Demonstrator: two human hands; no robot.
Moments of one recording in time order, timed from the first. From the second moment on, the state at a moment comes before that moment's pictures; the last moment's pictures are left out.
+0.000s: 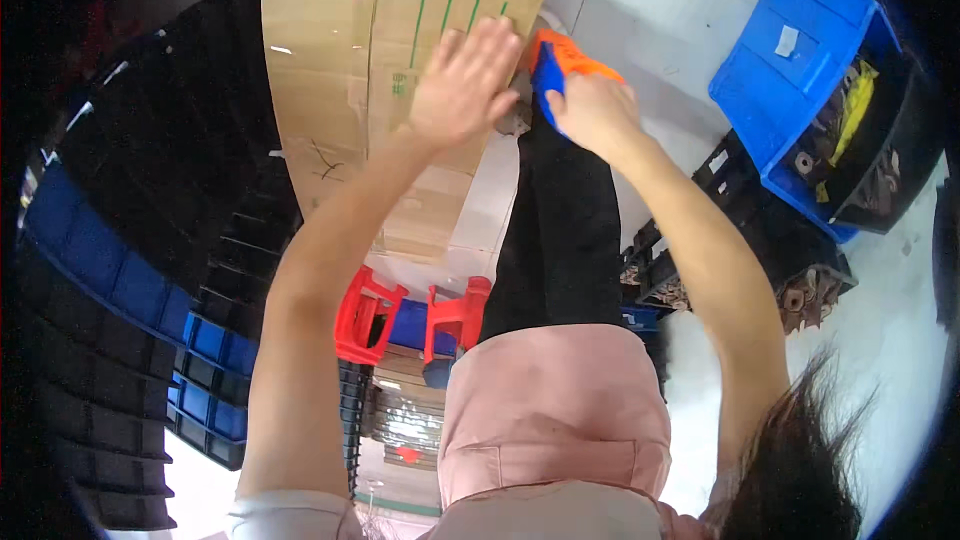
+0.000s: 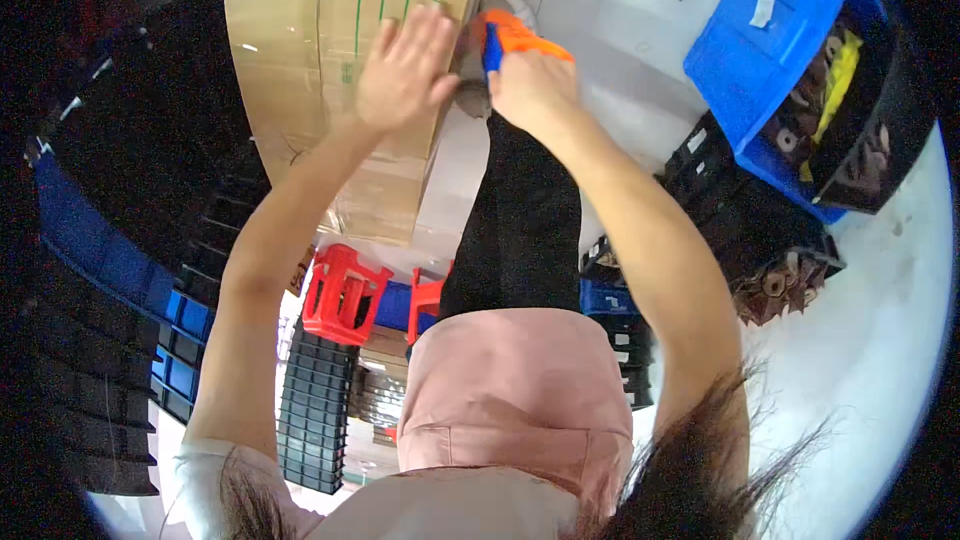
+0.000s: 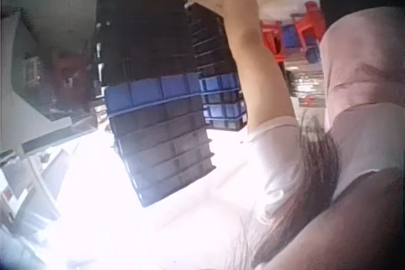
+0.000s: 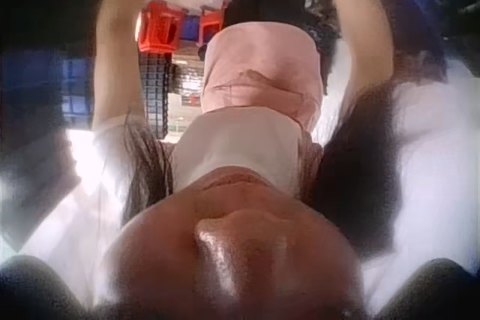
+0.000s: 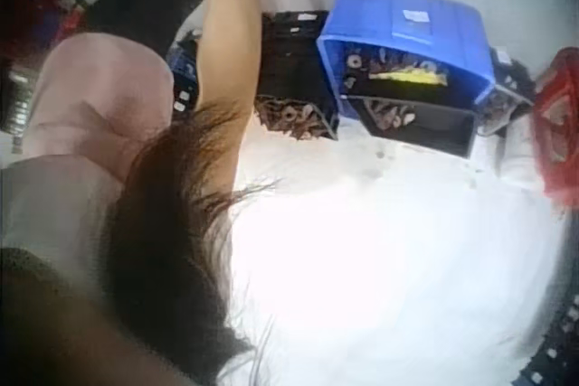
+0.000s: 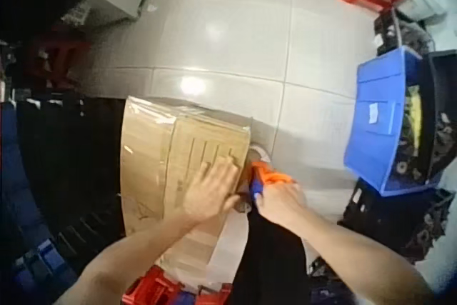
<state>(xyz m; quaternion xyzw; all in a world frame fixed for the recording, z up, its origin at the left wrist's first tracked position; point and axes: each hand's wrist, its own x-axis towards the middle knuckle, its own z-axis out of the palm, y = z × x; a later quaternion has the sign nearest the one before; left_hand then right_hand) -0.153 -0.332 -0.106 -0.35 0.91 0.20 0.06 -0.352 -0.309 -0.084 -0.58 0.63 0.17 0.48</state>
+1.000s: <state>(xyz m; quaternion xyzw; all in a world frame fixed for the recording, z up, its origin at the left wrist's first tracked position) -0.212 -0.268 -0.090 -0.35 0.89 0.29 -0.04 -0.434 -0.211 -0.042 -0.33 0.75 -0.09 0.57</state>
